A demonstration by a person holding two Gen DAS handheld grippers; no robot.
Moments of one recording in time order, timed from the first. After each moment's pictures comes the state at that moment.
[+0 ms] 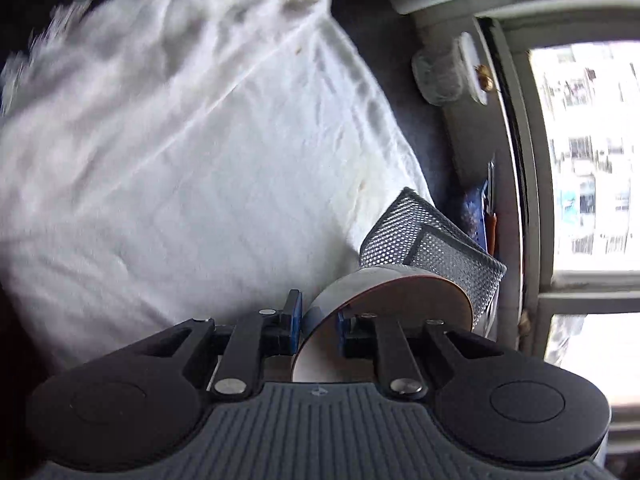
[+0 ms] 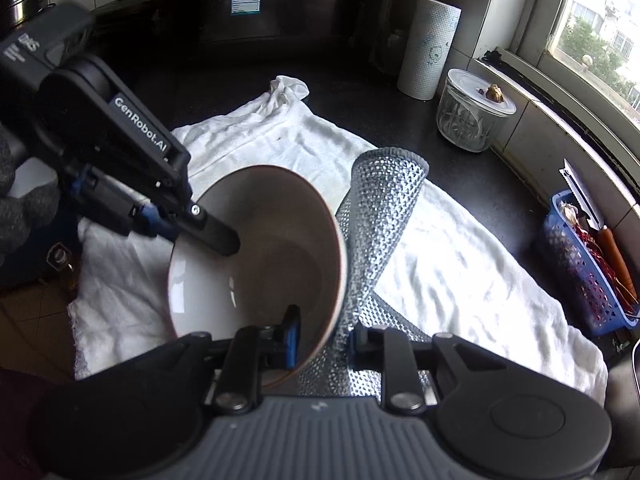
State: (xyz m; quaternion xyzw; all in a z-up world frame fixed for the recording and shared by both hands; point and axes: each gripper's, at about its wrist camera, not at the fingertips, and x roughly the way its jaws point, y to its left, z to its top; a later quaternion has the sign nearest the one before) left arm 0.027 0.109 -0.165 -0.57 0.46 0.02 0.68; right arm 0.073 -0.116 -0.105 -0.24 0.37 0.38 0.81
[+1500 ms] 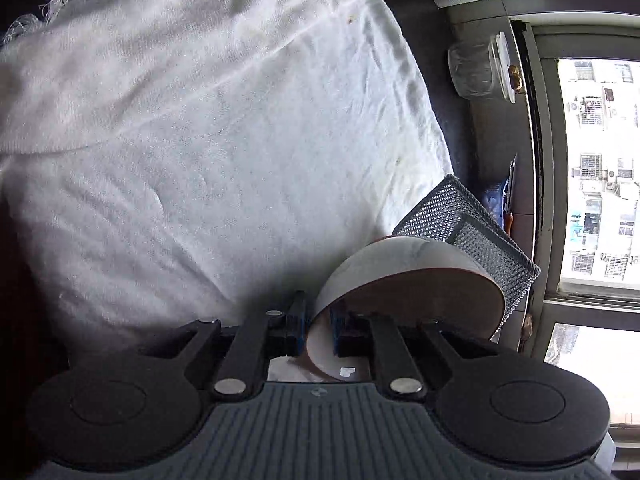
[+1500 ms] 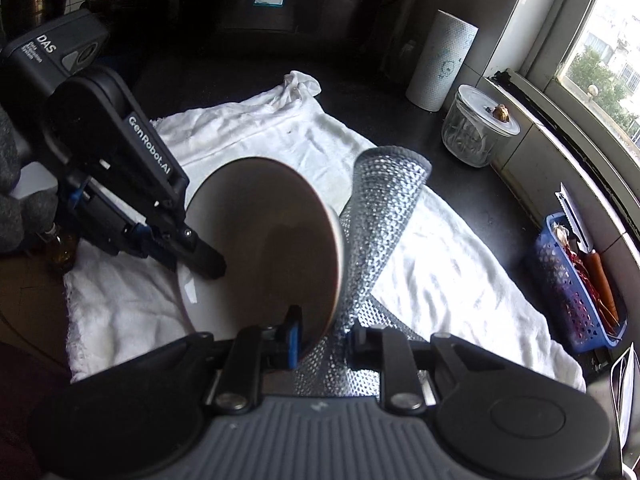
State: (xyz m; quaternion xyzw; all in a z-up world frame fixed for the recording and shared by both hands) left arm 0.016 0.098 -0.169 -0.53 0.48 0.03 0.70; right arm 0.055 -0.115 -0.107 -0.29 0.34 0.38 0.81
